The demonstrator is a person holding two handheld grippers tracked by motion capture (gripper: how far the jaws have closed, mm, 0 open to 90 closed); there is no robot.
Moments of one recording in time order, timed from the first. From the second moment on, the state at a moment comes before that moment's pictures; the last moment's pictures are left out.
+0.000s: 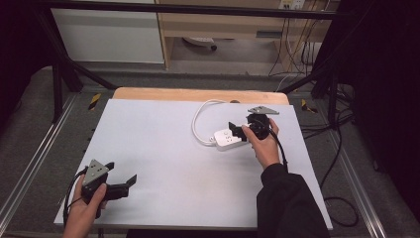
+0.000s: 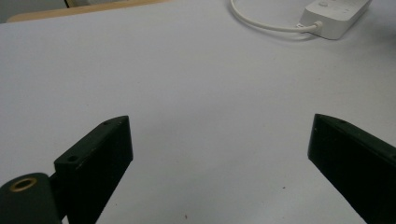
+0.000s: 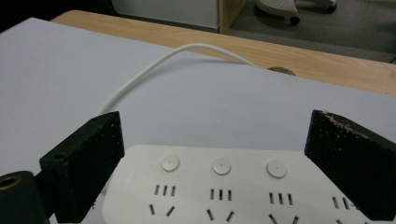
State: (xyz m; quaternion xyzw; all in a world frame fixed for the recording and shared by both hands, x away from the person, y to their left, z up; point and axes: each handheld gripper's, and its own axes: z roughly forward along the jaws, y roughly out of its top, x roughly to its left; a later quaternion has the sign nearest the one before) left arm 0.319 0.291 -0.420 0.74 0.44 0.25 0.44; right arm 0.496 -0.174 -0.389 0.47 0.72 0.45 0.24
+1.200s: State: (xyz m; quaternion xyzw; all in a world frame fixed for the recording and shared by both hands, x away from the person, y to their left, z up) left arm 0.317 0.291 -0.417 0.73 0.43 0.26 0.46; right arm 0.385 -0.226 -0.356 0.42 0.71 0.50 0.27
